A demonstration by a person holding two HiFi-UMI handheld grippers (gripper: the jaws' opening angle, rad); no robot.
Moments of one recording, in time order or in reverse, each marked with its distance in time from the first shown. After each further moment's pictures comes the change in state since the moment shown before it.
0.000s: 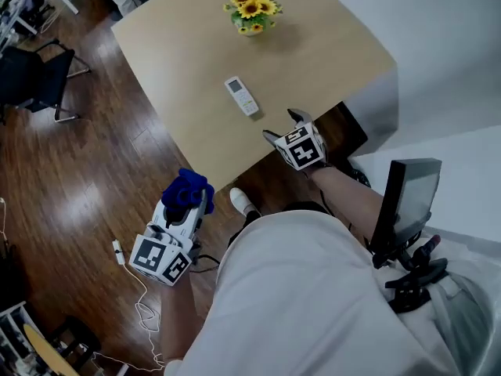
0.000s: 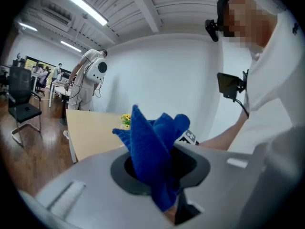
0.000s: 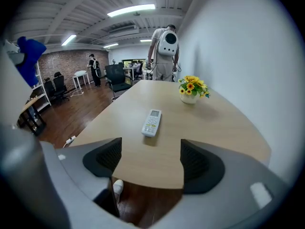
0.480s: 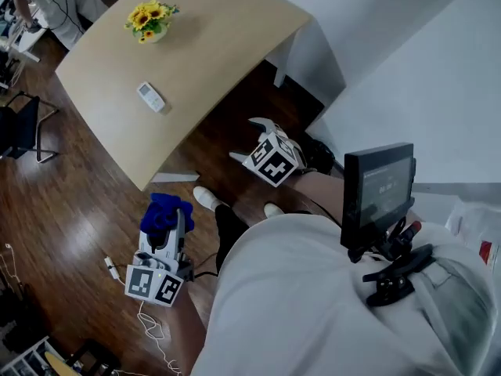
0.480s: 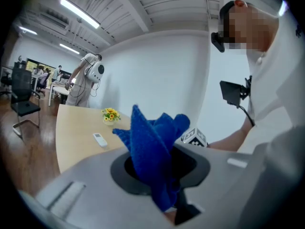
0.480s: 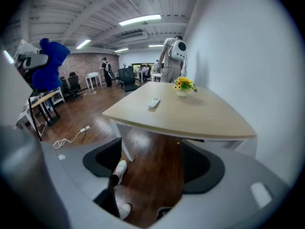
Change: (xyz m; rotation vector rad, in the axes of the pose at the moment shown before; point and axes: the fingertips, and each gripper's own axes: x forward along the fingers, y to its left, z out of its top) left arm 0.028 -0.192 -0.064 0.026 -0.010 0.018; right arm -0.161 -0.019 -0.126 -0.070 -0.060 0.098
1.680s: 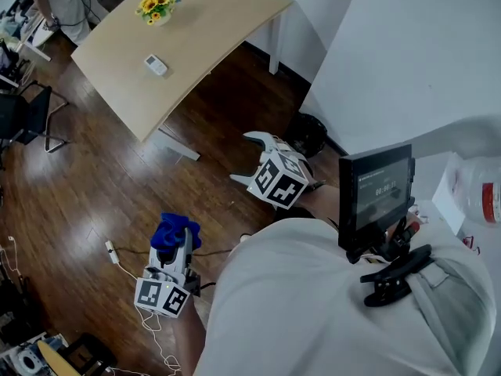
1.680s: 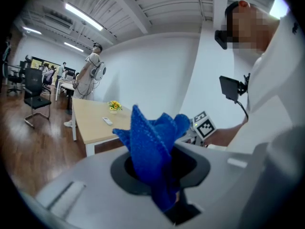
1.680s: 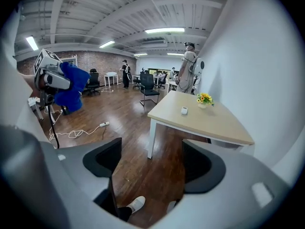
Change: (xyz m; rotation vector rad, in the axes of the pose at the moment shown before) left arm -0.190 -0.101 -0.091 -0.029 0.065 0.016; right arm -0.155 0.193 -0.040 -0.151 -0.073 0.085
